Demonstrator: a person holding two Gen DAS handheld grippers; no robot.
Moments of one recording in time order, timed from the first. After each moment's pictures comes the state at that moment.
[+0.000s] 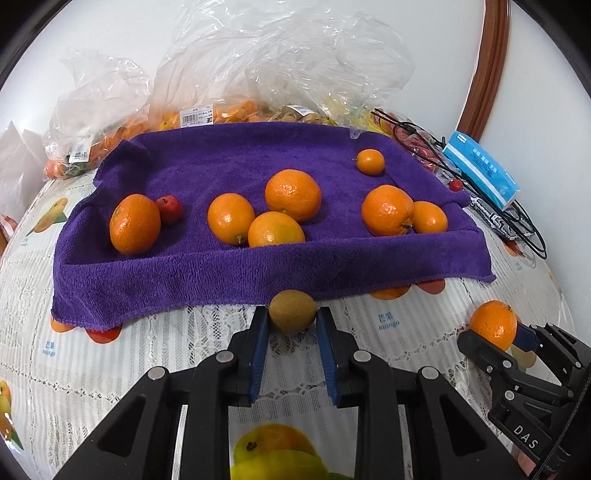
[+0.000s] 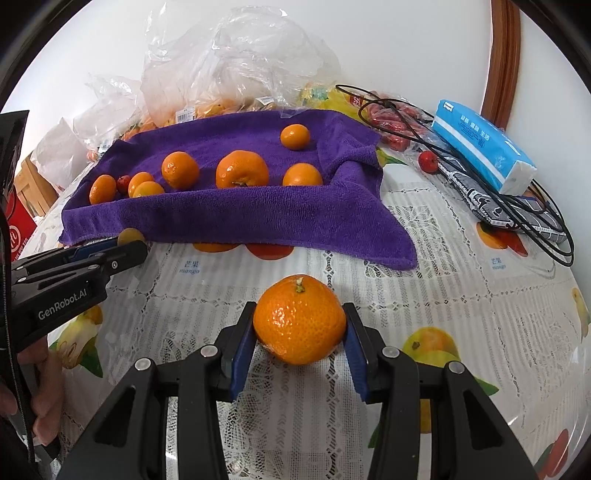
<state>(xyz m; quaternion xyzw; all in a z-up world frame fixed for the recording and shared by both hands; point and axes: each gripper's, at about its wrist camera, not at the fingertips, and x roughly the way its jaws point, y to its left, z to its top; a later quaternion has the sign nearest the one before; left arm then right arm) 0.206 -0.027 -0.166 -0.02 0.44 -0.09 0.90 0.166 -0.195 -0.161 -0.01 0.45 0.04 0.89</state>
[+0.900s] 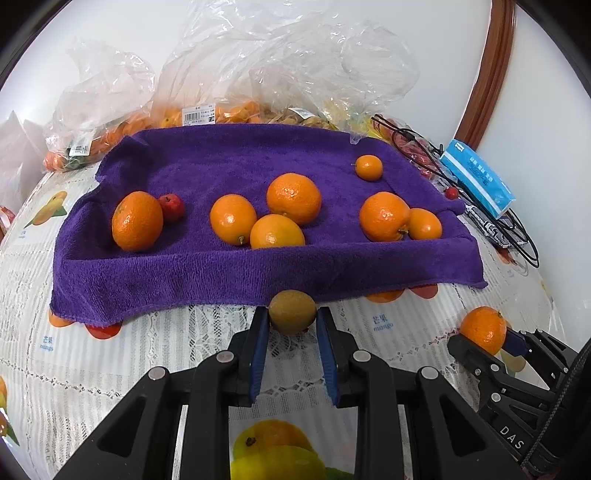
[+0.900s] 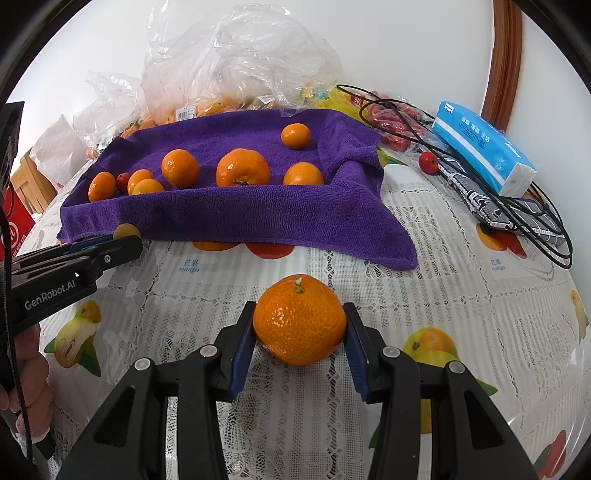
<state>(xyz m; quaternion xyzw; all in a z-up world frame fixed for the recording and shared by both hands) 0.204 -0.022 -0.163 -0.04 0.43 -0.09 0.90 0.167 -0.195 -0.161 -0.02 0.45 0.03 0.89</state>
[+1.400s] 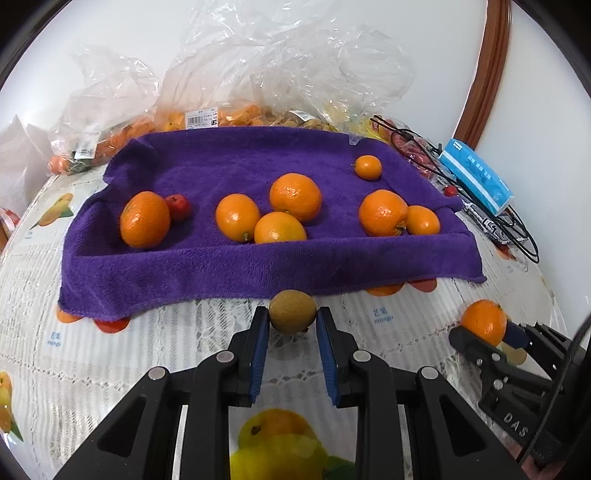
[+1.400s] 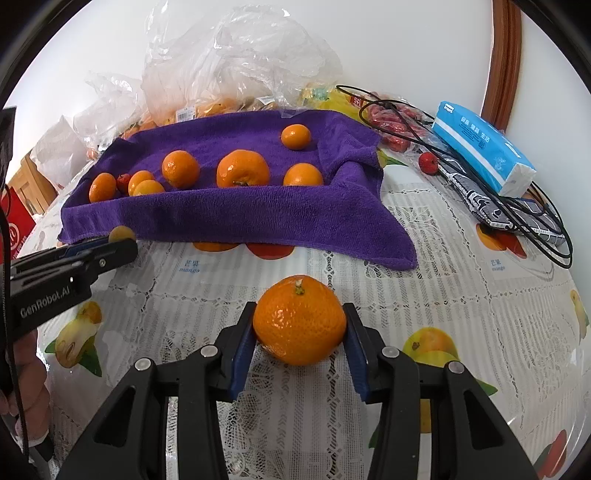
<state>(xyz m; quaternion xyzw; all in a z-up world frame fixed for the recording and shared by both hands) 0.194 -0.021 -0.159 -0.03 0.43 -0.09 0.90 0.166 -0.195 -0.161 -0.01 0.45 0.03 0.89</state>
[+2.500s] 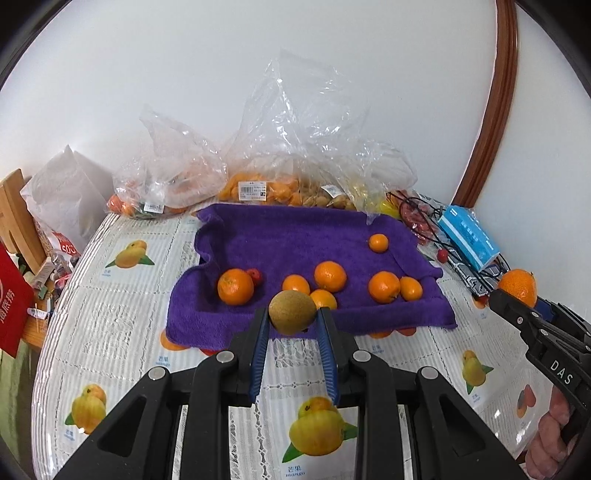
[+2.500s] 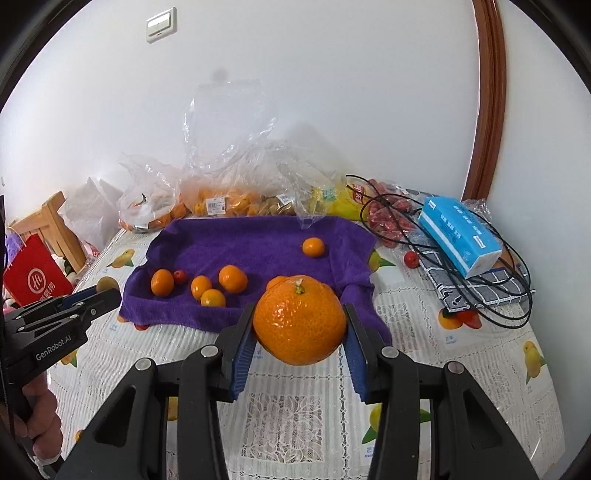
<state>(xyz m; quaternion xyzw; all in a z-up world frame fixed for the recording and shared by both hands) 0.159 0.032 -0.057 -0.05 0.37 -0.05 0.93 0.149 -0.175 -0.026 0.00 0.37 0.04 0.93</state>
